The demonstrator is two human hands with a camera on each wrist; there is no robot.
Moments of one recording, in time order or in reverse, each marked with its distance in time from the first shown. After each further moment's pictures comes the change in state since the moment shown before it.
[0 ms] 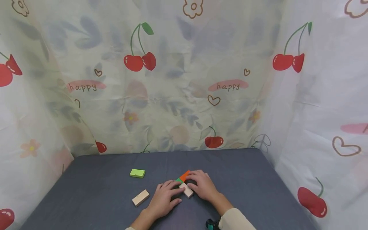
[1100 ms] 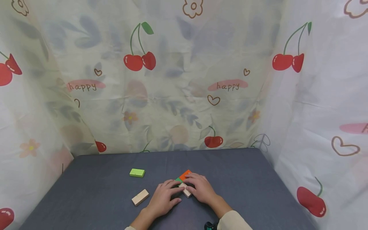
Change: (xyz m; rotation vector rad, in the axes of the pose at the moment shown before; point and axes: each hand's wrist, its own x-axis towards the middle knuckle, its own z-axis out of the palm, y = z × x) left_hand 0.002 -0.001 0.000 -0.013 0.021 0.004; right_hand -0.007 -0.004 0.007 0.004 -0.054 -0.024
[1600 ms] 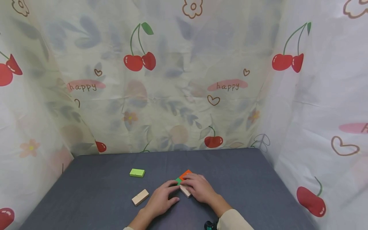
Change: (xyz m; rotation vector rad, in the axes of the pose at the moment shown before) left_hand -0.001 -0.002 -0.003 -0.092 0.010 -0.051; right_hand 0.003 -0.001 -0.004 -0.048 -0.064 -0.093
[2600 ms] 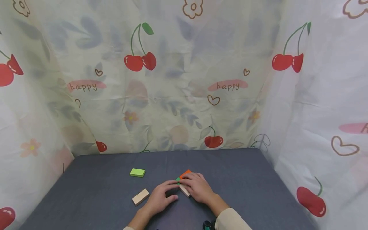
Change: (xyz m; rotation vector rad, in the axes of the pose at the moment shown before) left_hand -0.002 -0.007 -0.002 -0.280 0.024 -0.064; right_hand 0.006 -0.005 0.006 -0.090 0.021 -0.012
